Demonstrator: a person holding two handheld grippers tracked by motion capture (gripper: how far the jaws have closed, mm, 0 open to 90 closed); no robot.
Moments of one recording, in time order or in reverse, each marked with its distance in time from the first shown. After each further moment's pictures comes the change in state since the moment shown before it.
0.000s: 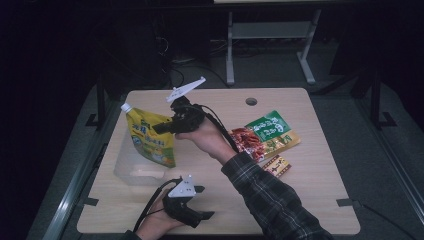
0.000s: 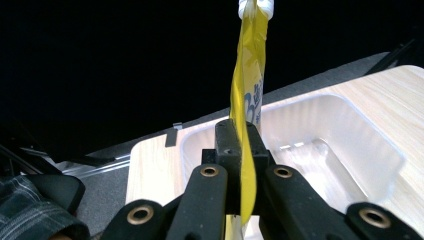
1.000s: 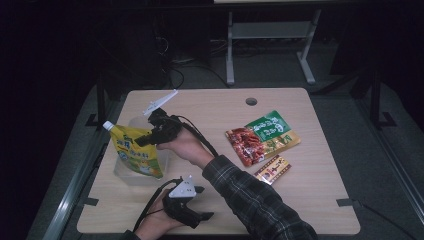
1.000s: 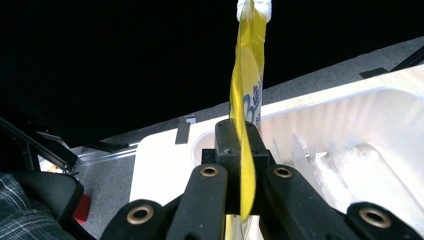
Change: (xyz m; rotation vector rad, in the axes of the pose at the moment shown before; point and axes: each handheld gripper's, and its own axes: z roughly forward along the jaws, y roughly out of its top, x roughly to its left) left arm 0.000 0.000 0.000 0.024 0.001 0.009; right arm 0.001 -0.007 0.065 0.077 0.064 -0.009
